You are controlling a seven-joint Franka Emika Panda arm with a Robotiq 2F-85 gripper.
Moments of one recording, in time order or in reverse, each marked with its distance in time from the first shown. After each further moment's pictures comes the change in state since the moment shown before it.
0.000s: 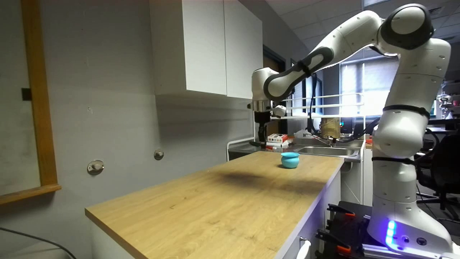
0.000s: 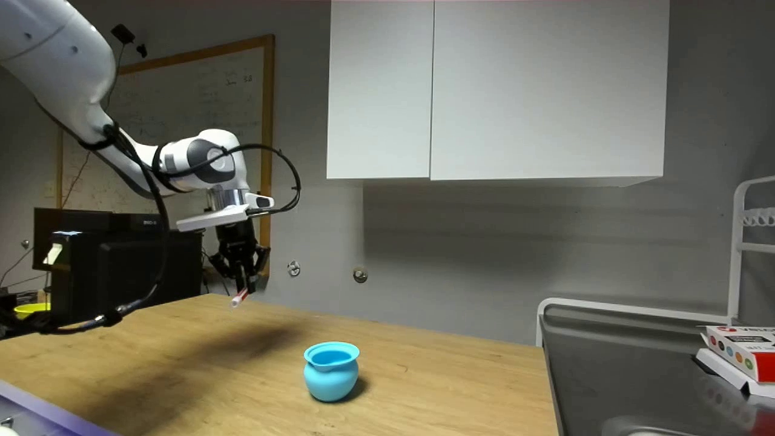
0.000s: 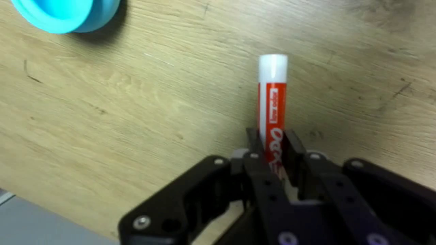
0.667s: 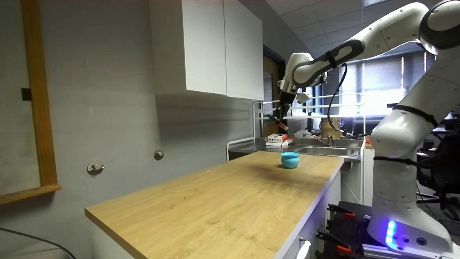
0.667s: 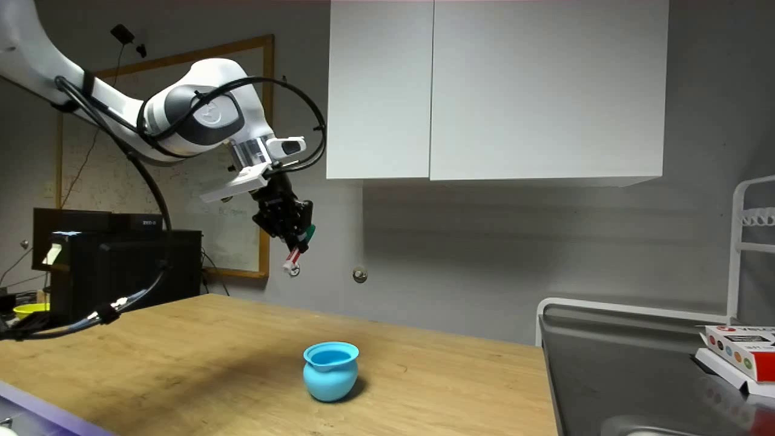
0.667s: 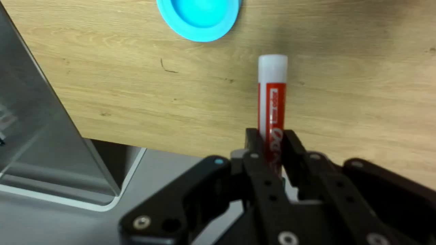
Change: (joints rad) arm -0.173 -0.305 -0.179 -0.135 -0.006 0.227 -0.025
